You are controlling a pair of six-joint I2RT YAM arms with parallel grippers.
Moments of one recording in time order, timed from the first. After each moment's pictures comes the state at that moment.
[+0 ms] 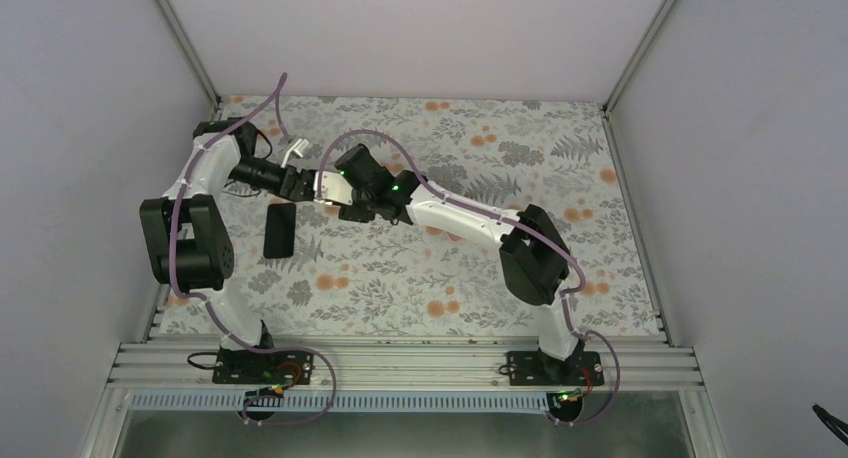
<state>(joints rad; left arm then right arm) 0.11 1.79 1.45 -1.34 0.97 0.69 0.97 2.03 1.73 -0.46 0.17 -0.65</state>
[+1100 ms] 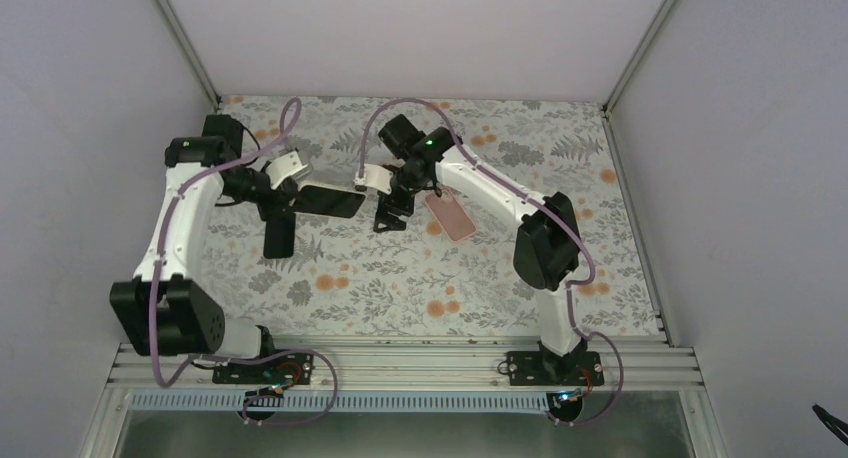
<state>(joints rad) 0.08 1.45 1.38 -1.35 0.76 1.01 0.79 2.05 1.89 -1.02 -0.39 -0.67</state>
